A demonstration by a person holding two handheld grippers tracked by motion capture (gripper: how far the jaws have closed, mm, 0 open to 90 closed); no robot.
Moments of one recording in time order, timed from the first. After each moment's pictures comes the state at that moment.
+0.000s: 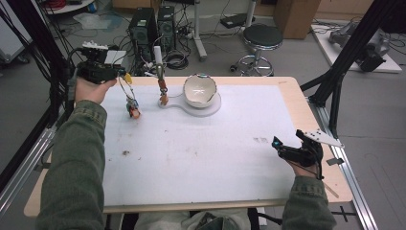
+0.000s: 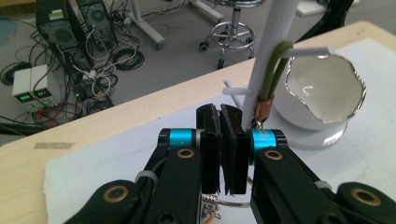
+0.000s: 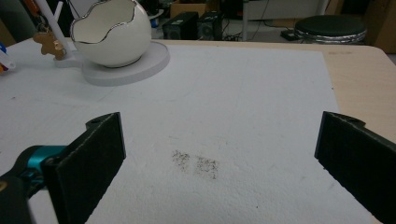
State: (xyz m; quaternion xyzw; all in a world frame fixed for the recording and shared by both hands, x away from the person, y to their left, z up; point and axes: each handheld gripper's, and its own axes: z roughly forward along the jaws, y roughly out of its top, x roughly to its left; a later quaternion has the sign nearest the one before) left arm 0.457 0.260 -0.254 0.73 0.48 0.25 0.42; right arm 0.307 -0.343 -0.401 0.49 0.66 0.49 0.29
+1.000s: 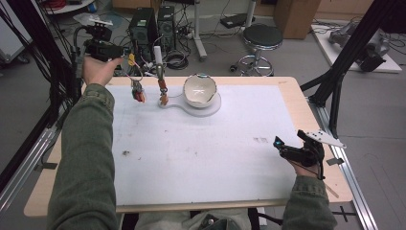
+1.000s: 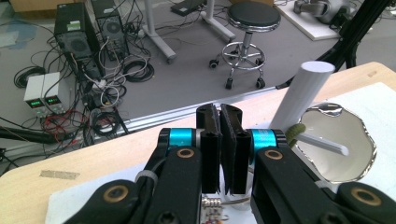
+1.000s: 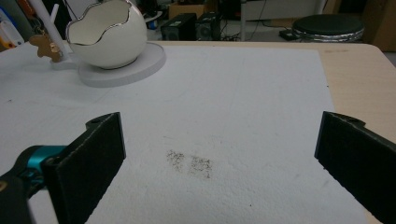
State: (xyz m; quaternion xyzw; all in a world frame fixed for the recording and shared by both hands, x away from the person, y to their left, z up) left arm 0.503 0.242 -0.221 0.70 0.51 0.26 0.43; right arm 0.308 -0.348 -0.403 0.50 0.65 0.49 0.29
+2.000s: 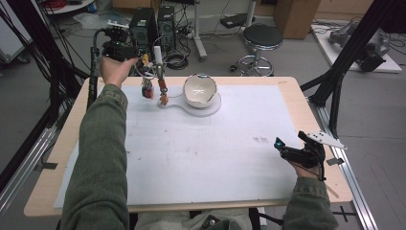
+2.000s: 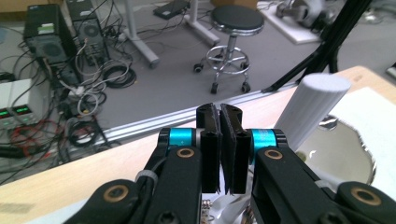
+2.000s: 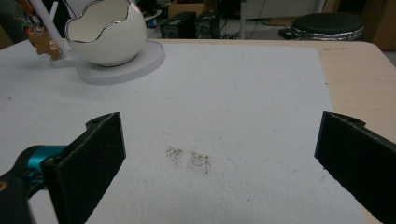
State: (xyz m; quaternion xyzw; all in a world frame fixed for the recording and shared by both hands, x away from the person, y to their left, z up) left arm 0.537 0.214 -0.245 0.70 0.49 0.24 0.45; right arm 0.305 -0.351 -0.404 0.50 0.65 0.49 0.29
